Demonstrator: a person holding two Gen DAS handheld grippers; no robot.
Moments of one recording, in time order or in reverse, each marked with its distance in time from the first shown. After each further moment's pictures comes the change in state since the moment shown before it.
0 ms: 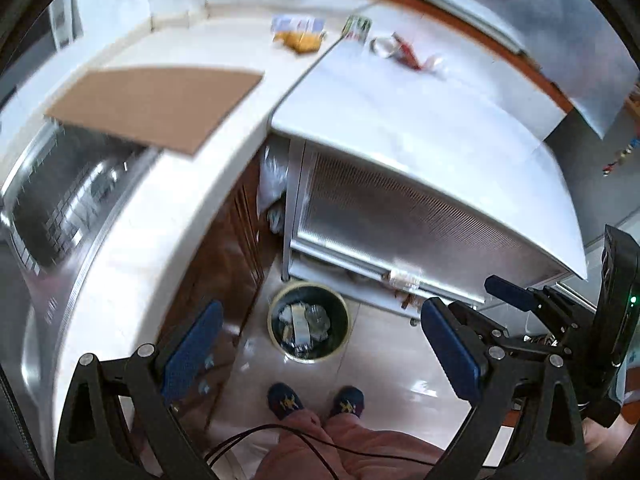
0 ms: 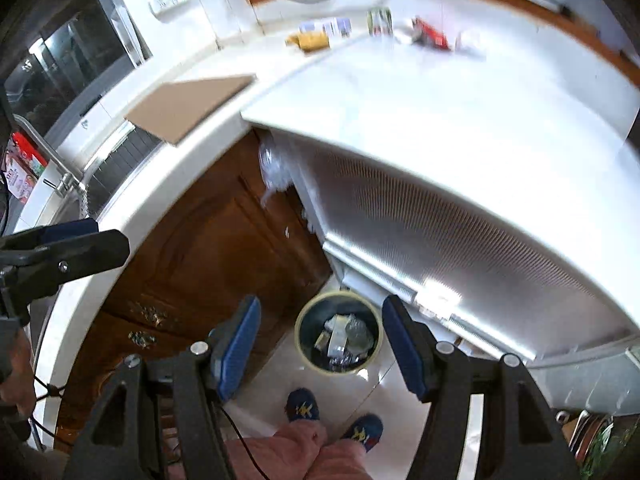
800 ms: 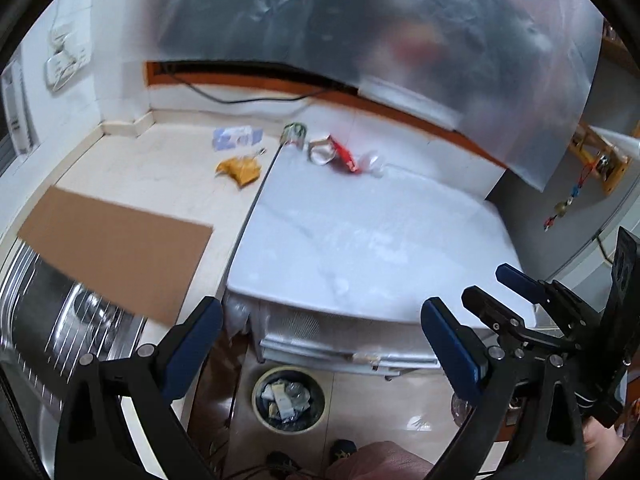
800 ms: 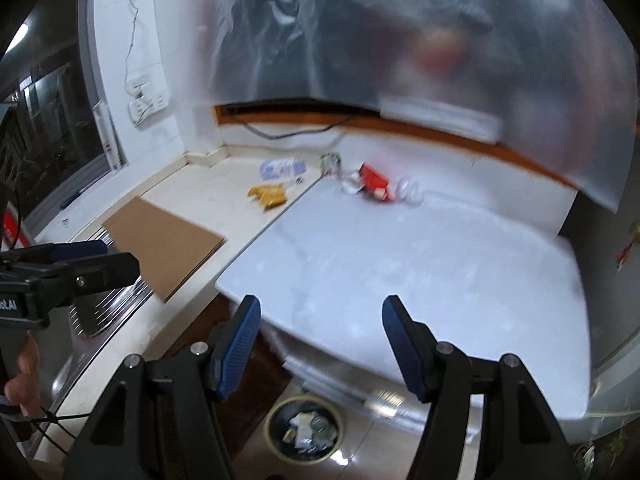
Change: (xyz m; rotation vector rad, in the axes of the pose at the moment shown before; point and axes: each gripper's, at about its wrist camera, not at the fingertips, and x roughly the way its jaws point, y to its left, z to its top) left arm -0.059 -0.021 0.118 0.136 -0.204 -0.157; right arm -0.107 -0.009 0.098 0.035 -0.343 -0.180
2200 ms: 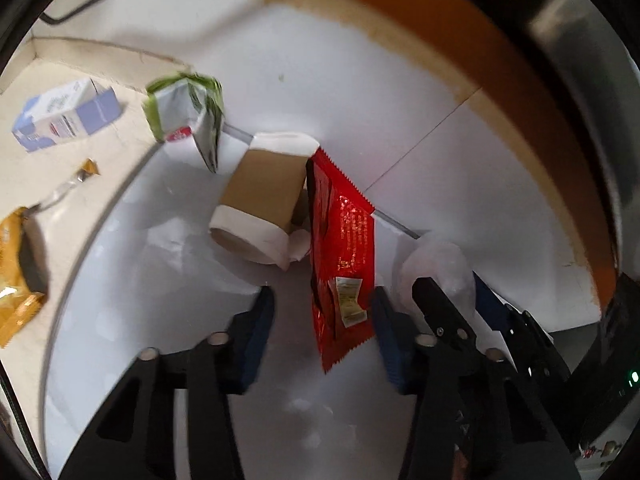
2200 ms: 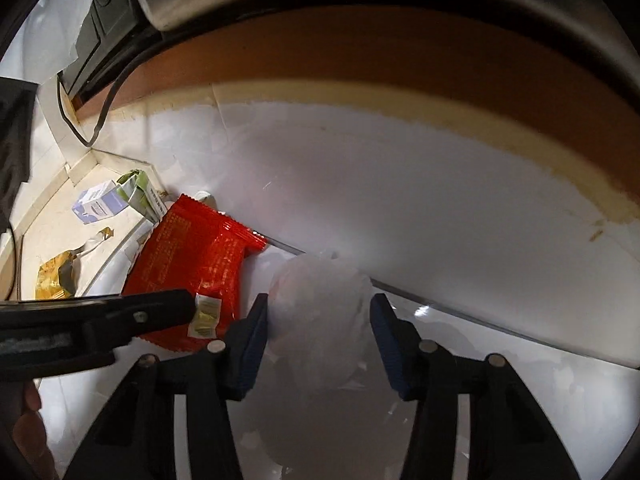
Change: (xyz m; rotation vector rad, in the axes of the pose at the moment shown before) left arm 0.427 0.008 0.179 -0.318 0.262 -0.024; right arm 0.364 -0.180 0.138 0.025 0.159 -0.013
